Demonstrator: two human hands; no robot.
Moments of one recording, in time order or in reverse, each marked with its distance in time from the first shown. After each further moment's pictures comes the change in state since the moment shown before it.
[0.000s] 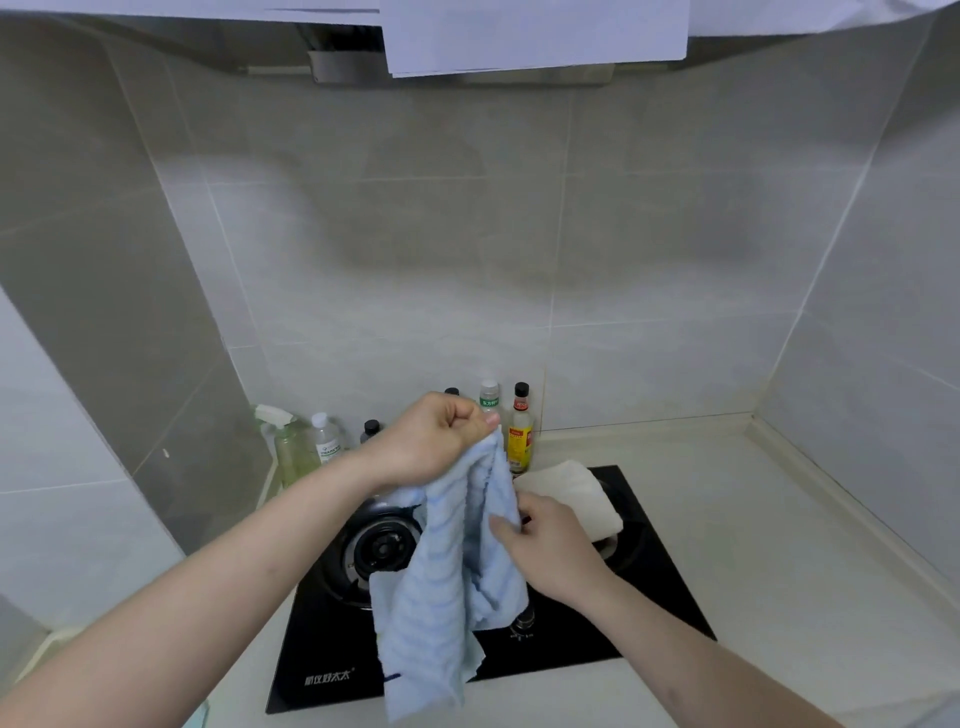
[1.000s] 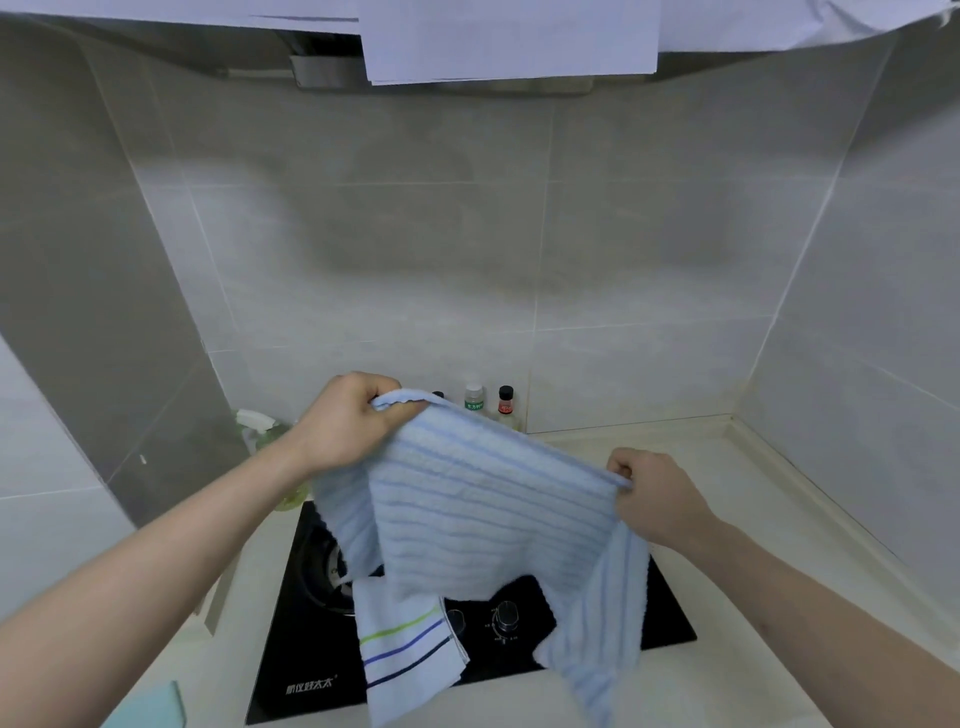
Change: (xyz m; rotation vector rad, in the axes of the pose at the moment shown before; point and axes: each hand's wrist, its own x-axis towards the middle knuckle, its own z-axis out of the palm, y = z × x) left_hand -0.003 -0.029 -0.051 0.256 0.254 0.010; right_hand 0.020 0.062 -0.124 -0.464 0.143 0.095
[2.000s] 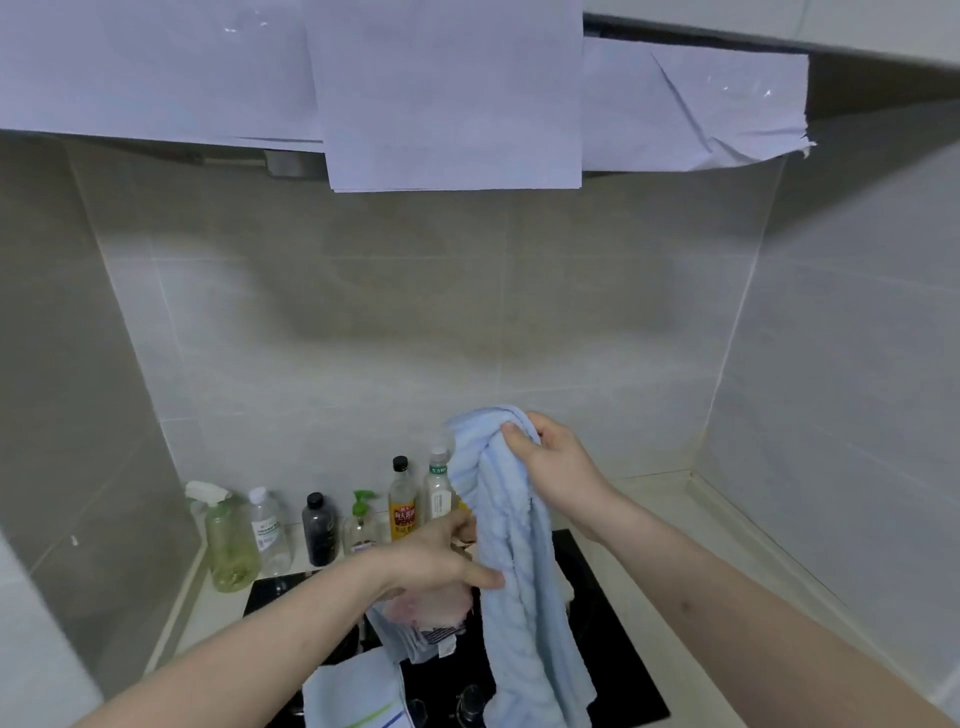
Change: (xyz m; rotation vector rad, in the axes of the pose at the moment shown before) left_hand 0.008 0.037 0.115 -0.288 -0.606 -0.308; right_hand 0.032 -0.108 -0.048 0.821 0.026 -0.118
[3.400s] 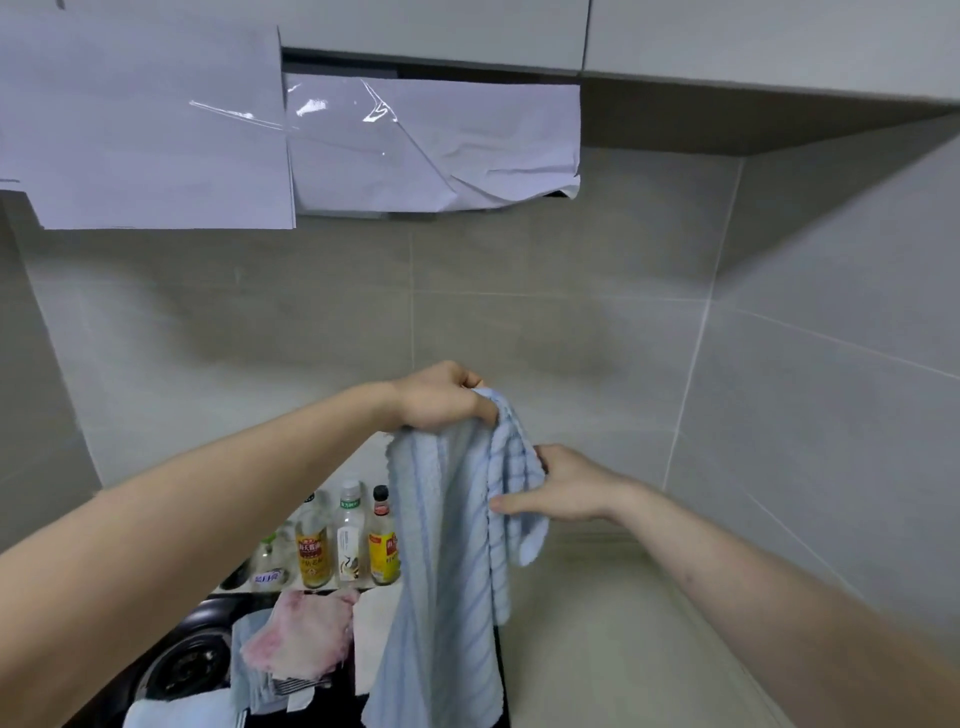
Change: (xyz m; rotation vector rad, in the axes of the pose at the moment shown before) left_hand 0.139 0.298 0.040 0.283 0.386 0.168; right_hand 0.072 0.038 -0.279 -0.511 -0.434 0.075
